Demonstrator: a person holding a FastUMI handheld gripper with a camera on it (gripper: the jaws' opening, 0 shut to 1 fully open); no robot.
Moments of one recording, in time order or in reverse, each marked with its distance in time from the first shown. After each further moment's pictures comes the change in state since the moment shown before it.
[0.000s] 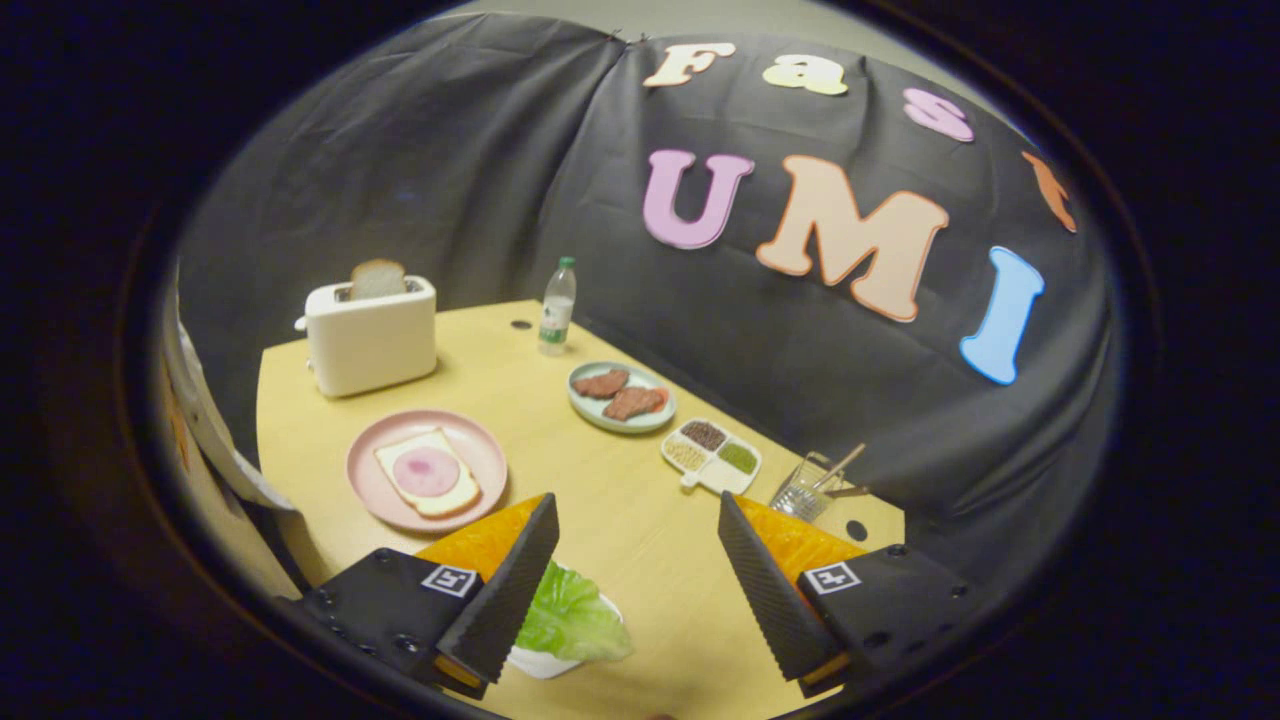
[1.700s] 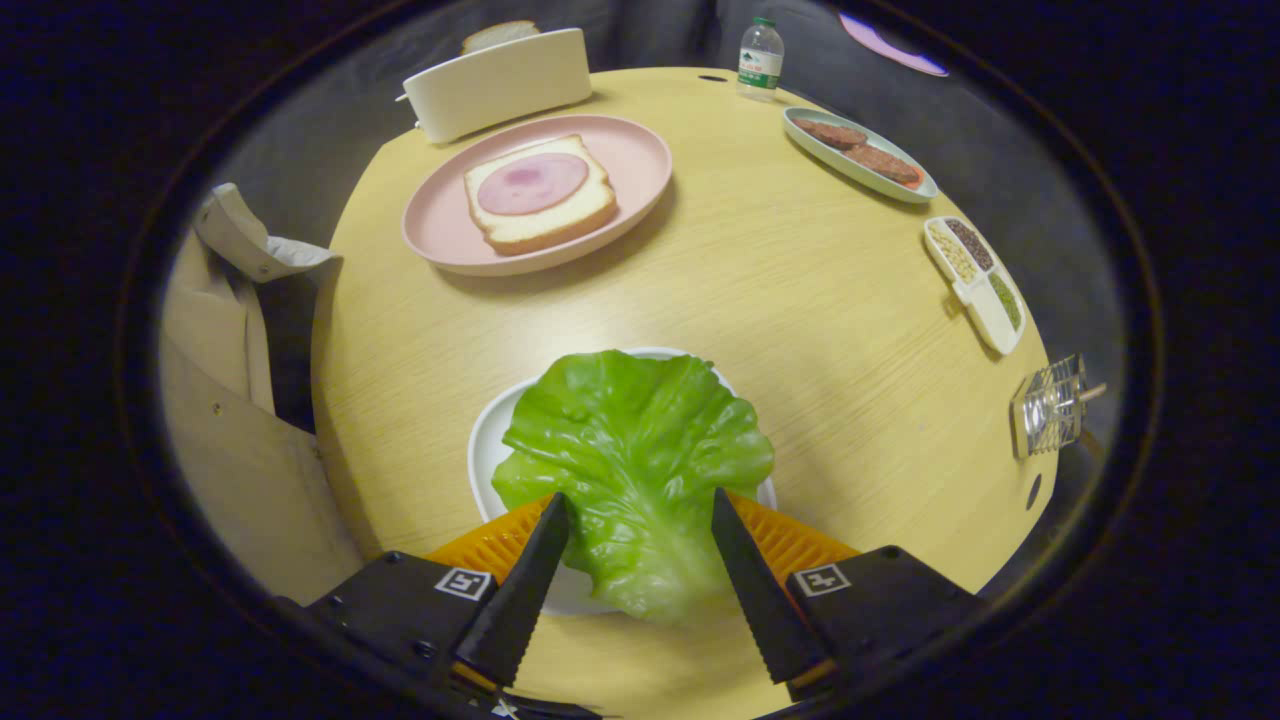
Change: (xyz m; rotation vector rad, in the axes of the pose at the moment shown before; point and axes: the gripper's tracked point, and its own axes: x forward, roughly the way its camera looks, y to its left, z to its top) arm 0.062 0.087 -0.180 -0.212 0.649 0.514
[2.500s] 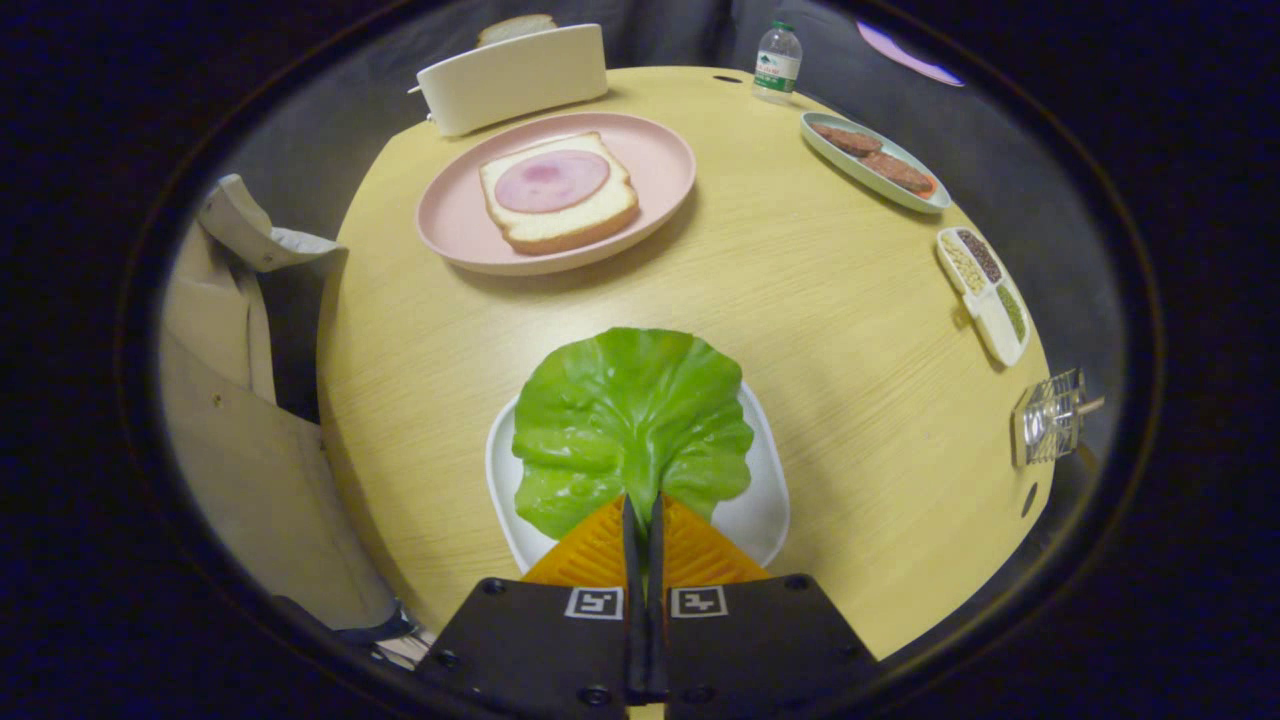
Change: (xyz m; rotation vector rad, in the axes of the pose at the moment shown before) arm -0.006 0.016 0.002 -0.023 0.007 0.017
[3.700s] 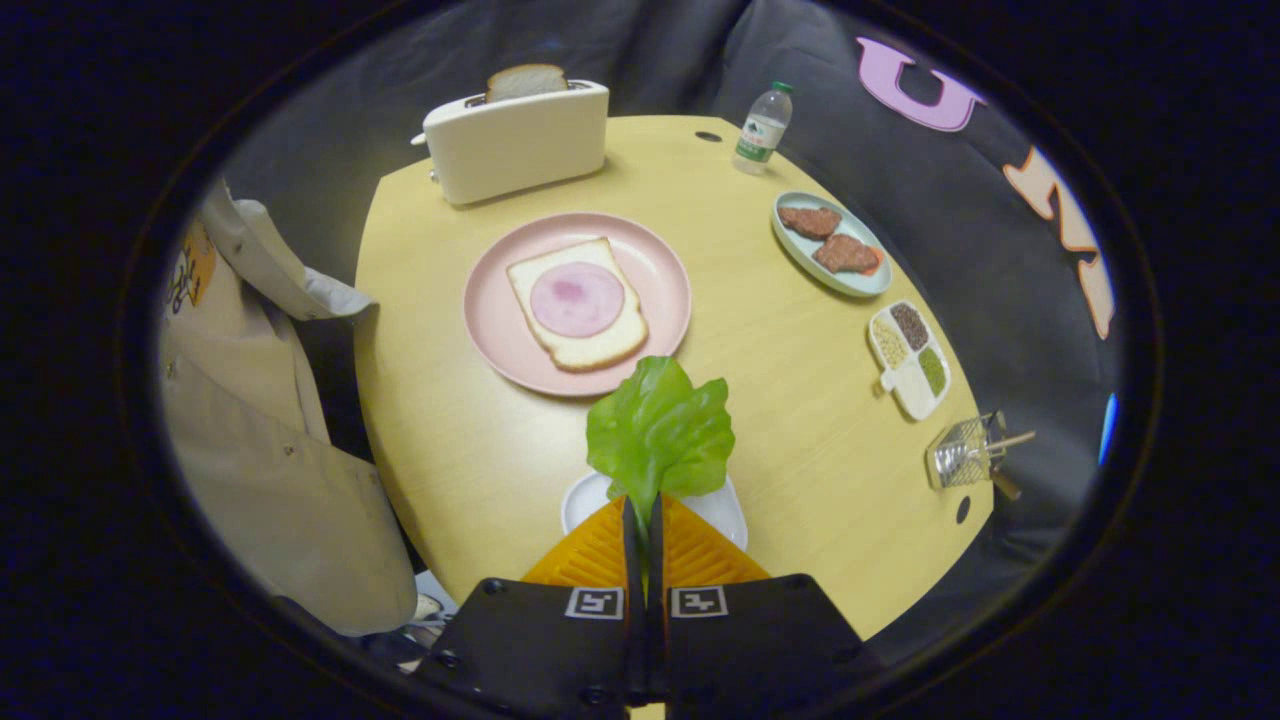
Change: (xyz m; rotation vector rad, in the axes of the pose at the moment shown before) arm -0.086 0.034 0.091 0.003 -0.092 -0.157
